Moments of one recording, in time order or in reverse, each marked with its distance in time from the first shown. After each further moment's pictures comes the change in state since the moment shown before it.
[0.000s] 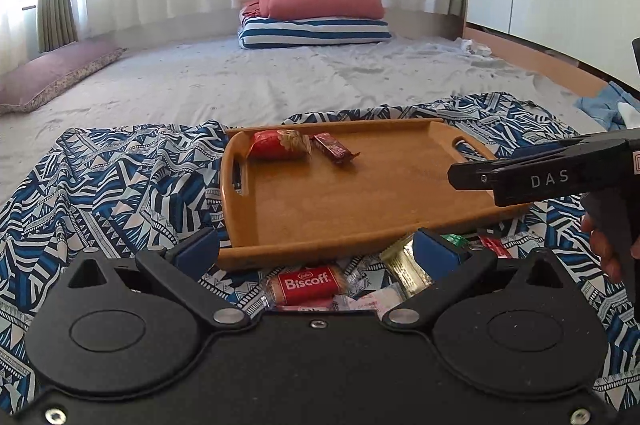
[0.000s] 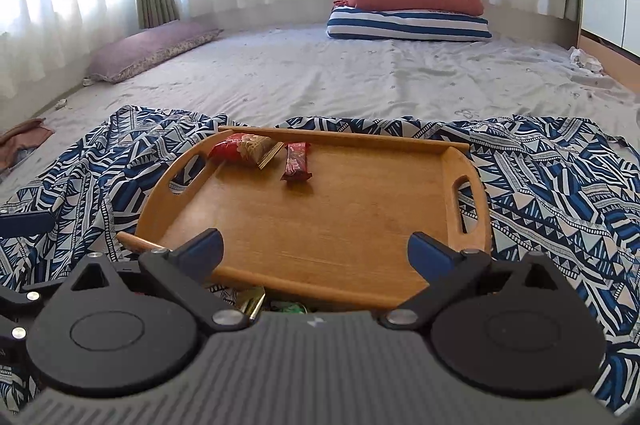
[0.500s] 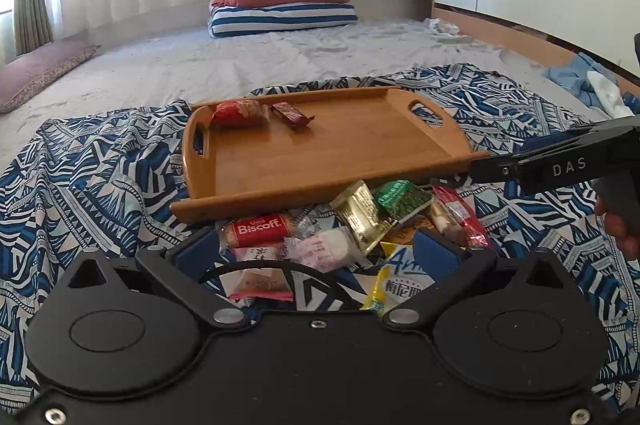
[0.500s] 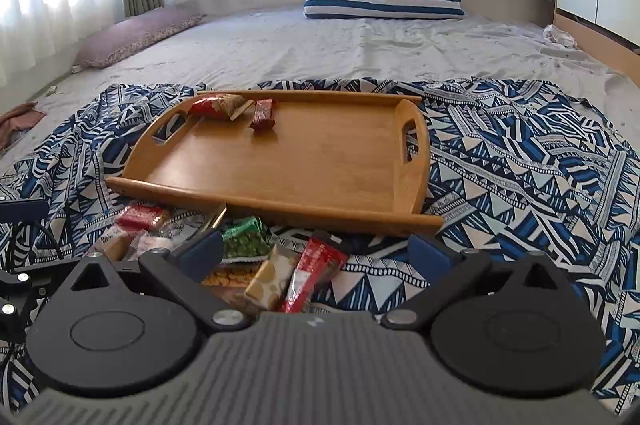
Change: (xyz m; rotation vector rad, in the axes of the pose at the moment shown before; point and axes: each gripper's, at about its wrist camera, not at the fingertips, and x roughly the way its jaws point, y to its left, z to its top) left arm -0.024 -0.033 -0.038 0.067 0.031 -0.067; right arm -0.044 -0.032 -0.050 0.024 0.057 -0.043
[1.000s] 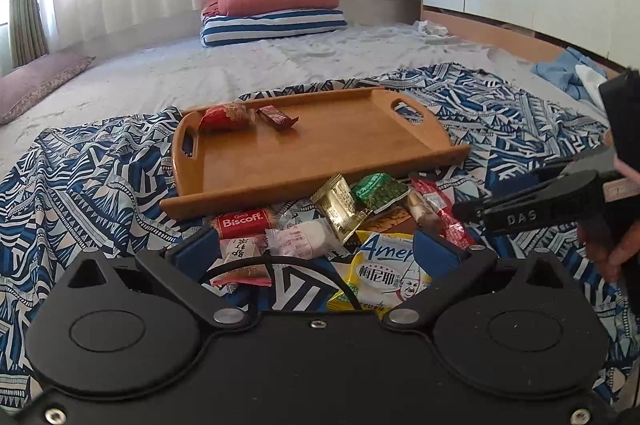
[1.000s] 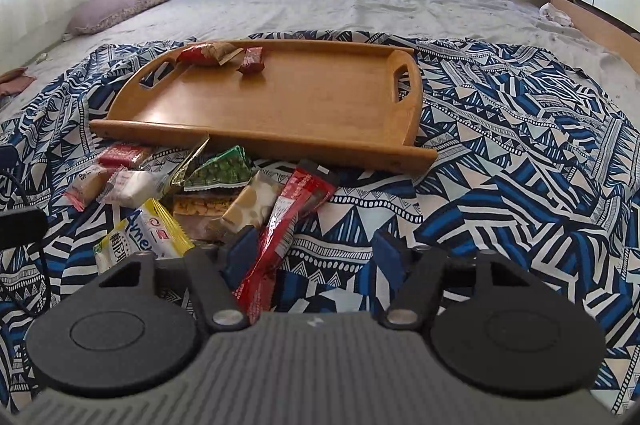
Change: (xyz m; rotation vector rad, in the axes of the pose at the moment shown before) left arm -0.020 -0.016 -0.009 0.008 -0.029 -0.018; right arm 0.012 -0.001 -0.038 -0.024 0.078 -0.026
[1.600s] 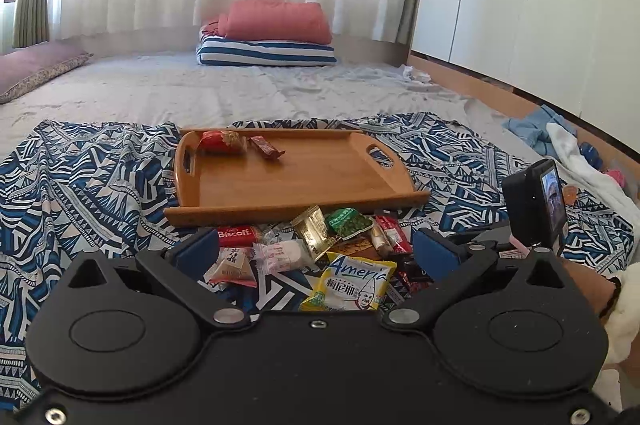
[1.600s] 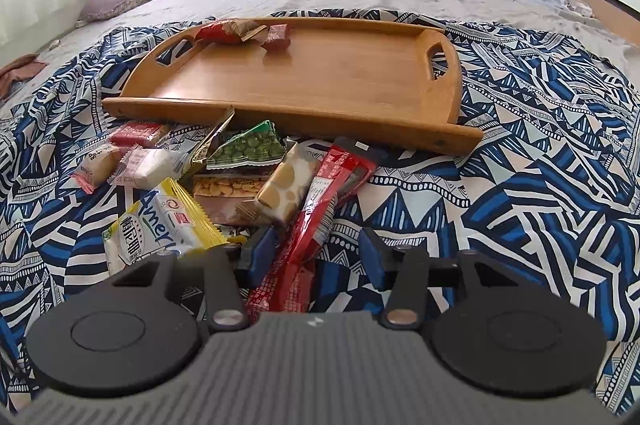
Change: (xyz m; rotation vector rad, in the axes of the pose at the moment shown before) left arm -0.069 0.015 0.005 -0.102 -0.085 -0.076; right arm 0.020 0.016 -0.008 -0.016 0.032 0.045
